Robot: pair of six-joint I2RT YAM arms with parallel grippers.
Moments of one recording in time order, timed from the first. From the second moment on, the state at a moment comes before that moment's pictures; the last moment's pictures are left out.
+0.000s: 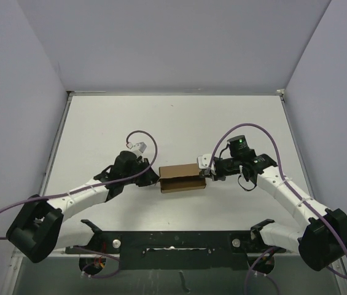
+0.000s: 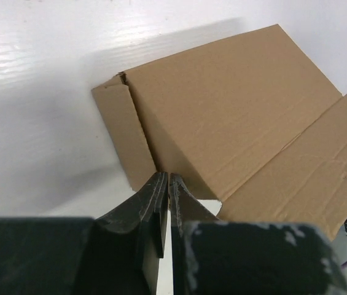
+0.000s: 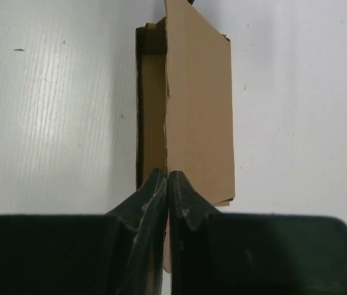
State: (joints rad) left arm -0.61 1.21 0.51 0.05 0.20 -0.75; right arm 0.45 1.15 0.82 -0.57 -0.80 -1.08
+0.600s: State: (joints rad) left arm -0.59 1.08 0.52 -0.15 0.19 -0.71; right arm 0.45 1.15 0.82 -0.64 -0.82 -1.17
